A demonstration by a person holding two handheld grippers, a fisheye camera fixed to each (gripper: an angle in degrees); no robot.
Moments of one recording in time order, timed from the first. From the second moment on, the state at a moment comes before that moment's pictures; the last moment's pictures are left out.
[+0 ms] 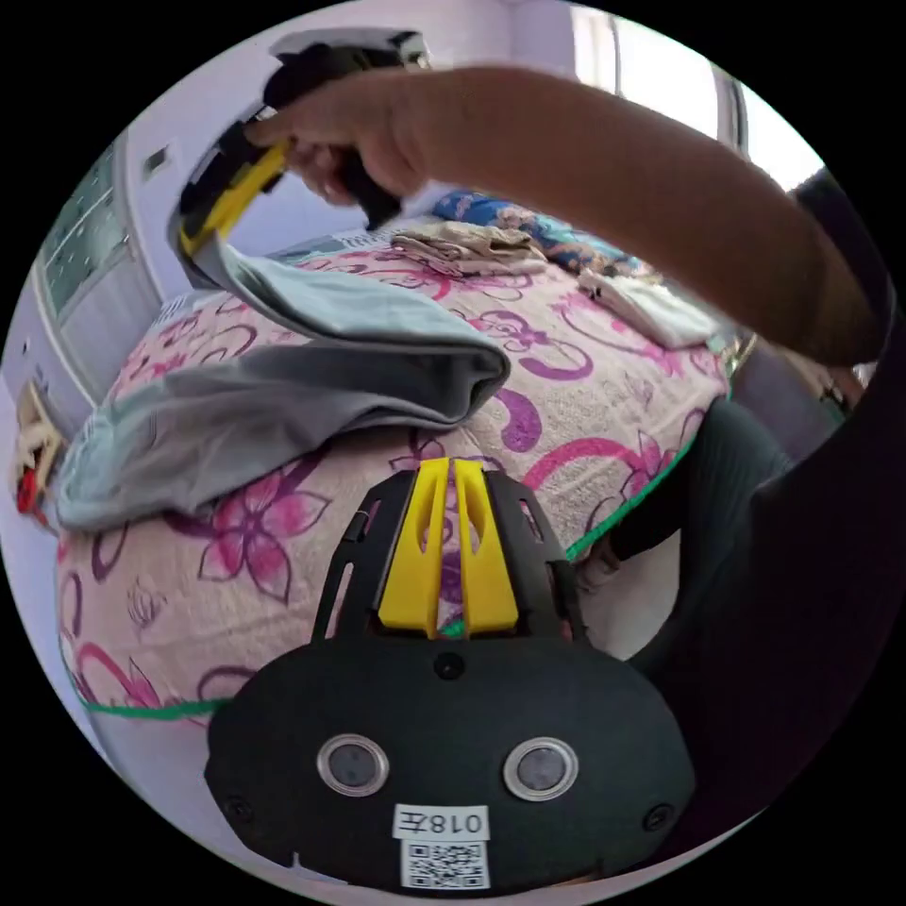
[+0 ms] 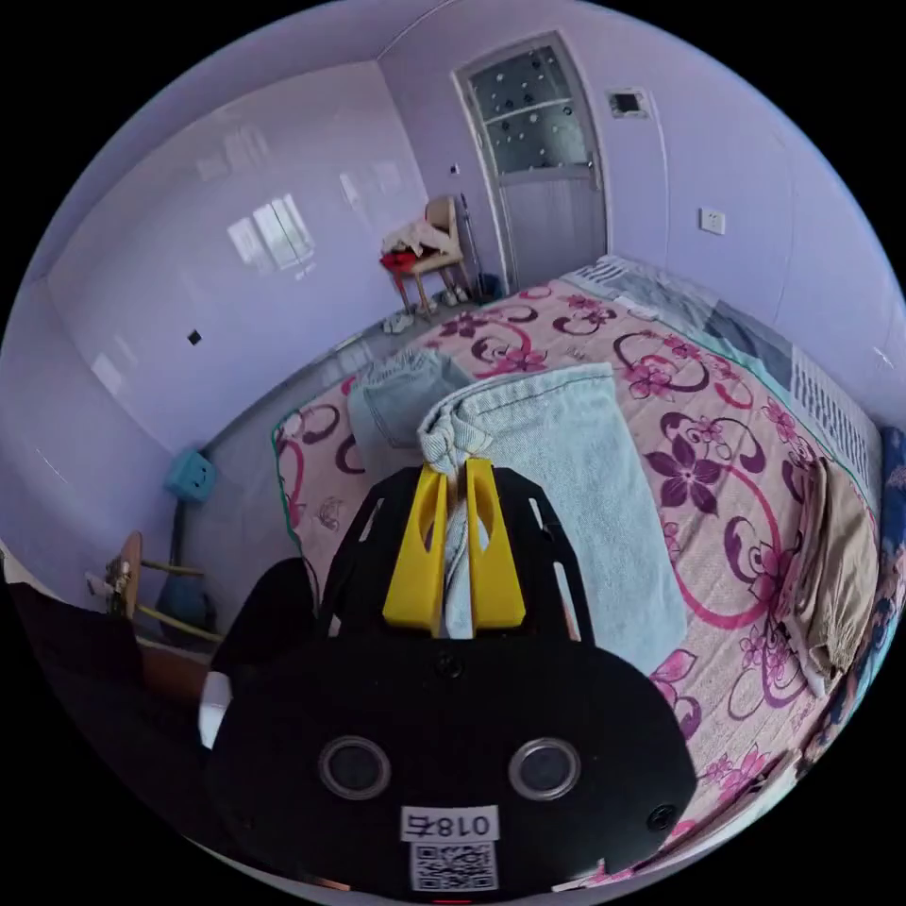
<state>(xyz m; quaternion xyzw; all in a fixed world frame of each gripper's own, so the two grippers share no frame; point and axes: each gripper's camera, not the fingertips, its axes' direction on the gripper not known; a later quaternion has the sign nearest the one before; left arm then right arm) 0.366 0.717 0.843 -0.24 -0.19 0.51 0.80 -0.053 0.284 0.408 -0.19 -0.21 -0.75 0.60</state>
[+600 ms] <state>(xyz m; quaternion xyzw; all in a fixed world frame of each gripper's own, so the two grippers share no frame) 0.014 0.491 0.730 -0.08 -0.17 0.07 0.98 -0.001 0.121 0.511 -0.27 -0.21 -0.52 0.78</state>
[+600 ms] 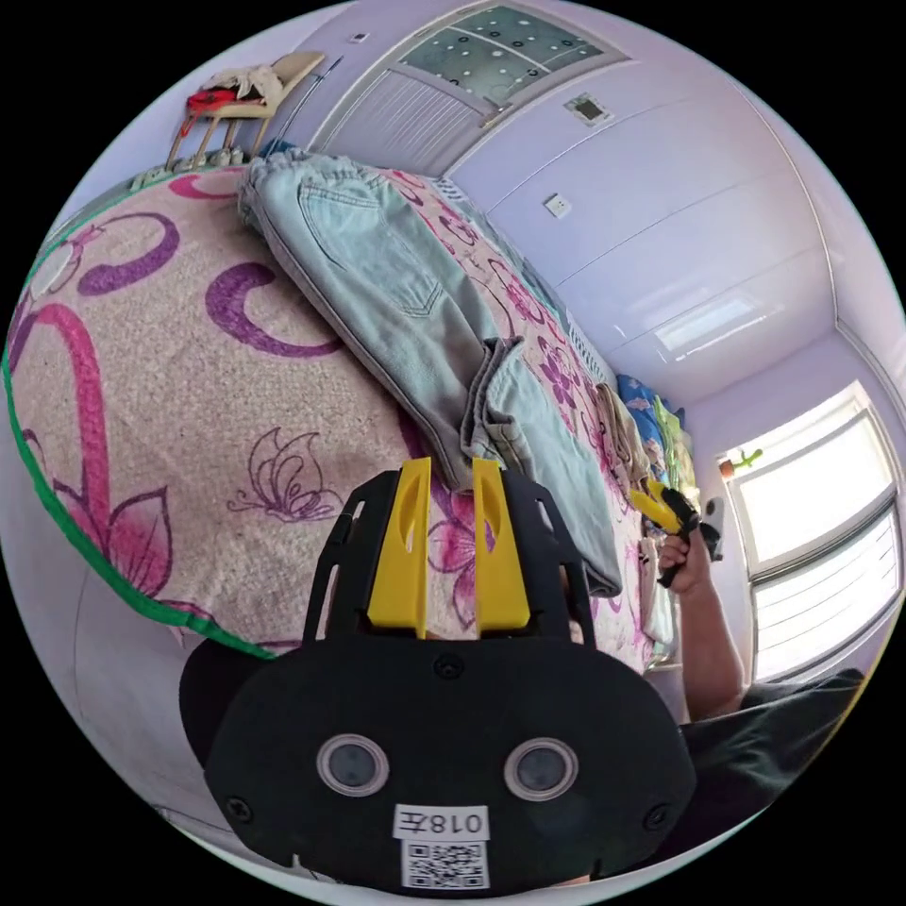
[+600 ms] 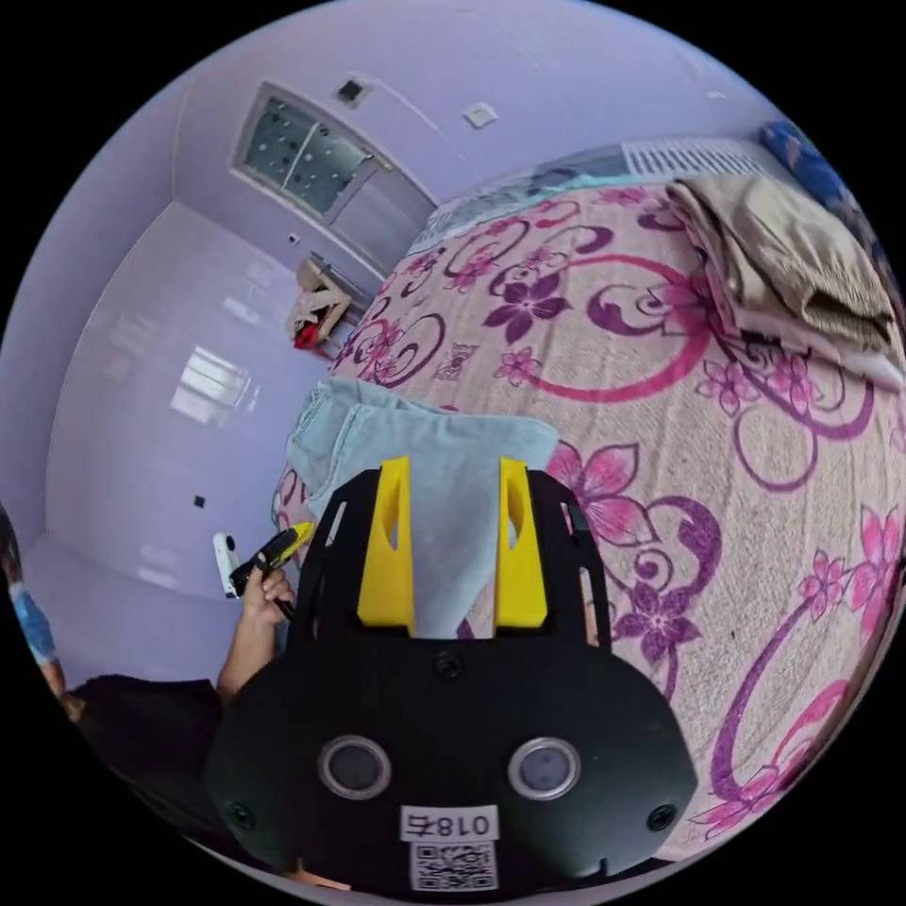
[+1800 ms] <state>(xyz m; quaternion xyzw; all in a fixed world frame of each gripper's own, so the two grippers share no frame) -0.213 0.446 0.783 -0.16 -0.13 0.02 0.98 -0.046 0.000 0.649 -0.35 -0.09 -0.55 0.75</state>
